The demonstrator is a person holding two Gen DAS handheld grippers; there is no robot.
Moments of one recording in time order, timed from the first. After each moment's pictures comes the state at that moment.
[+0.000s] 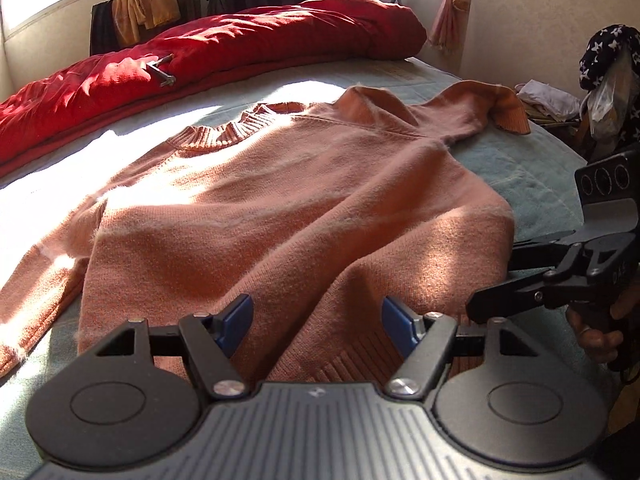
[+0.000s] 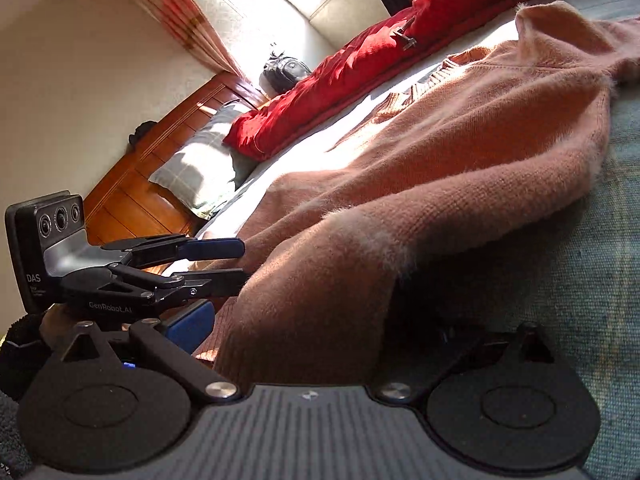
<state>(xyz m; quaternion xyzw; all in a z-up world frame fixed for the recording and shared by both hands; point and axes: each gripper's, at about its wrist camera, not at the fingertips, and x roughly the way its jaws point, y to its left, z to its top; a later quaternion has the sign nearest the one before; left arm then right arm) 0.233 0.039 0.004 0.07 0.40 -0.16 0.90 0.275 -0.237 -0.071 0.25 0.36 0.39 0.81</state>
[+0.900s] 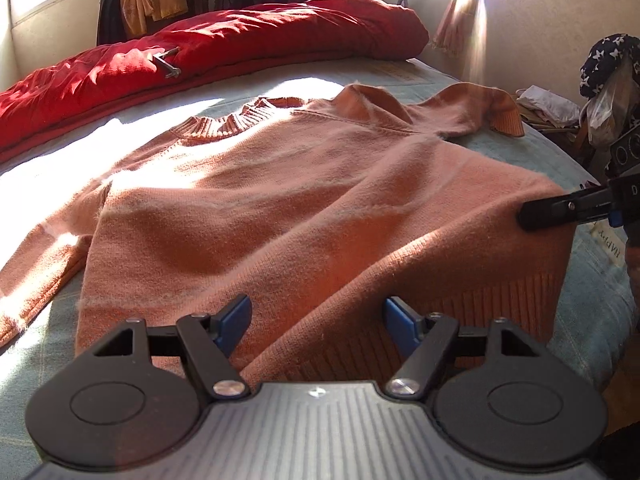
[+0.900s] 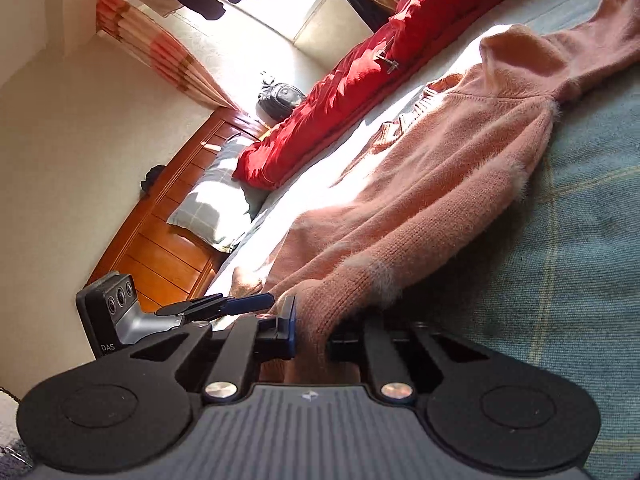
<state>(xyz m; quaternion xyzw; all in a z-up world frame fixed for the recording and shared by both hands) 0.208 0.029 0.016 0.05 0.41 -0.17 0.90 0.249 -0.301 -0.021 0.33 0.36 0.38 0.79</state>
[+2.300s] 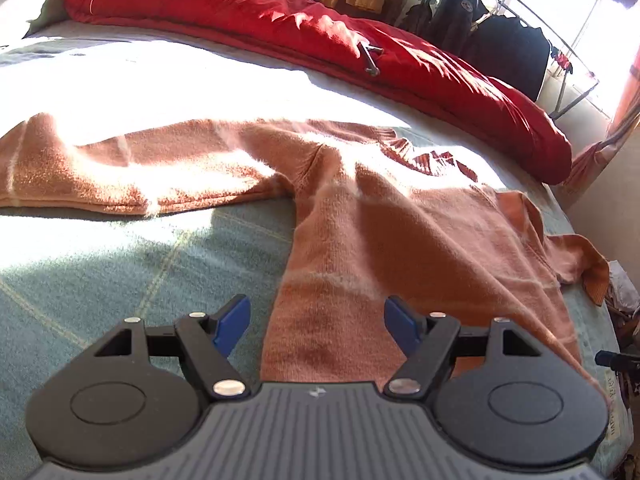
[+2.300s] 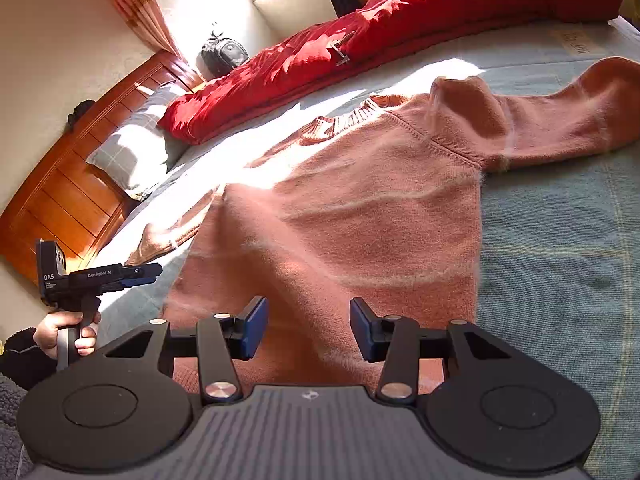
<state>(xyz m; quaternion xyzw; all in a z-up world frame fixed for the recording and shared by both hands) 0.238 0.200 -0.005 -0.23 0.39 0.01 0.89 0.262 -0.314 0.010 0.18 0.42 0.31 0.83</state>
